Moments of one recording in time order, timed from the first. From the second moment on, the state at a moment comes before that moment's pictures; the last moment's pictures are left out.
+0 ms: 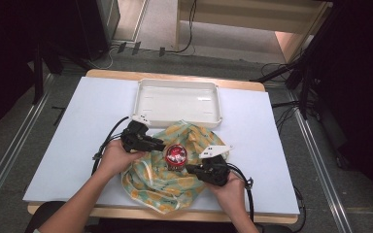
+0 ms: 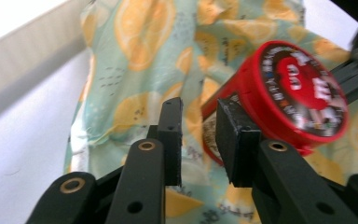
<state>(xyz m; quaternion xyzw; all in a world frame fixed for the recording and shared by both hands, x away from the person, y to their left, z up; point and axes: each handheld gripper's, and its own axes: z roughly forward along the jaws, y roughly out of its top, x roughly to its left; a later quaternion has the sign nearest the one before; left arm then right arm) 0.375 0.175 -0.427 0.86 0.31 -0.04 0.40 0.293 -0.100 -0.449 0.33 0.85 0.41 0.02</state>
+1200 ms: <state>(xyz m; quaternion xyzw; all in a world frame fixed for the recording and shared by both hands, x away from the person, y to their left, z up) 0.363 0.173 -0.412 0.86 0.28 -0.06 0.42 0.274 -0.066 -0.468 0.28 0.88 0.39 -0.03</state>
